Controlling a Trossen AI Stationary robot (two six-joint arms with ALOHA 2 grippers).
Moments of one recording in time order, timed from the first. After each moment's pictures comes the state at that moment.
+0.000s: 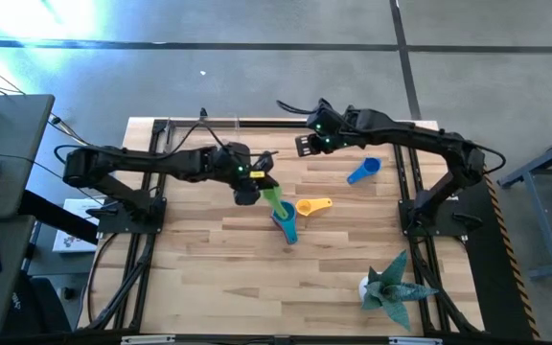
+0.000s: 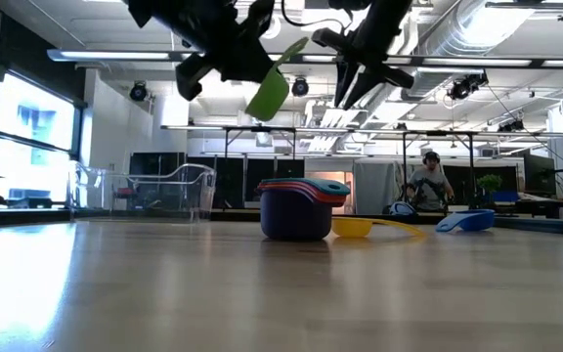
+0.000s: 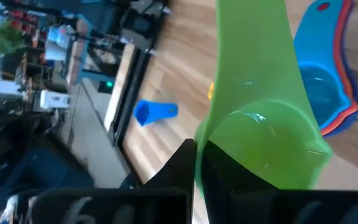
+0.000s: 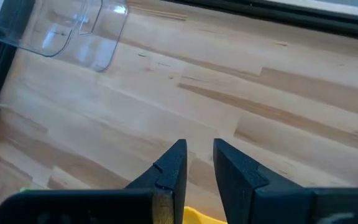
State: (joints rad) left arm 0.13 1.44 1.03 -0.15 0.09 1.30; right arm -0.34 1.60 1.51 -0.91 0.15 0.86
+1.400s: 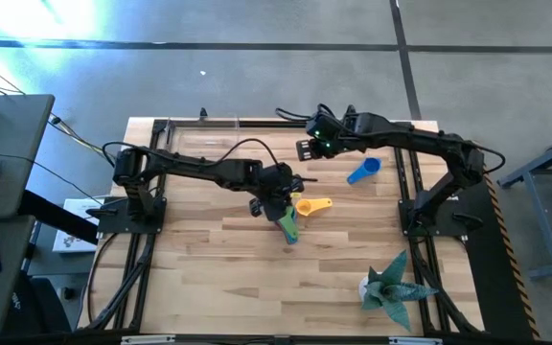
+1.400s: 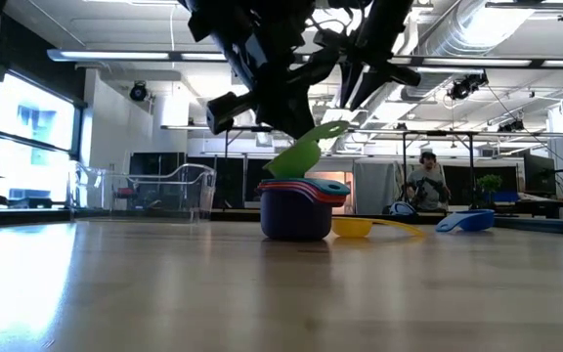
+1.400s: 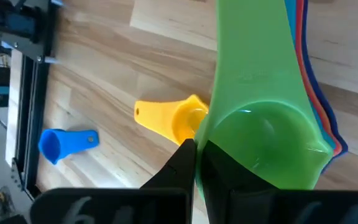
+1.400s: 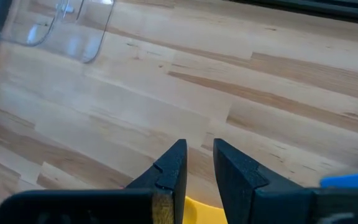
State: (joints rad) left arm 0.05 1.84 1.37 -0.44 0.07 1.34; right arm -0.30 1.60 1.51 -0.97 0.19 0.92
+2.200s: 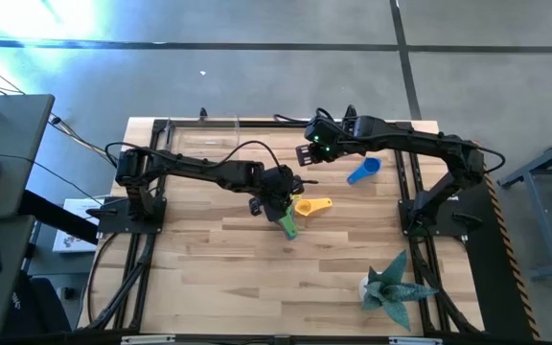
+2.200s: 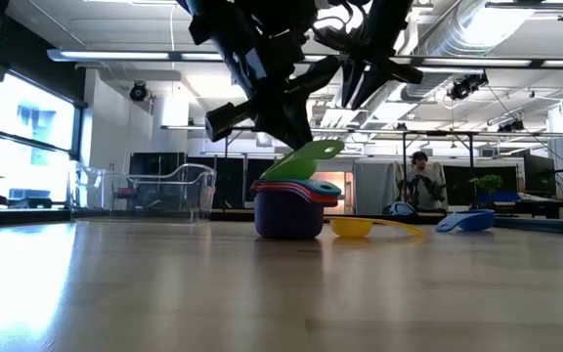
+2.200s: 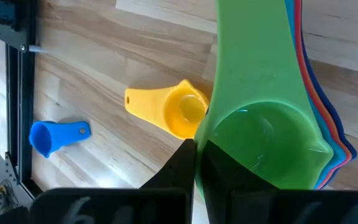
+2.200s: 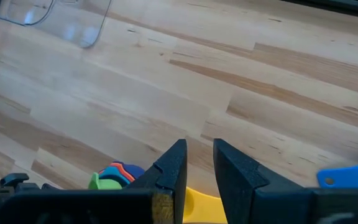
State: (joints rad) left arm 0.05 1.86 1.36 -0.45 0.01 1.37; right arm -0.27 1.60 1.51 -0.99 0.19 0.91
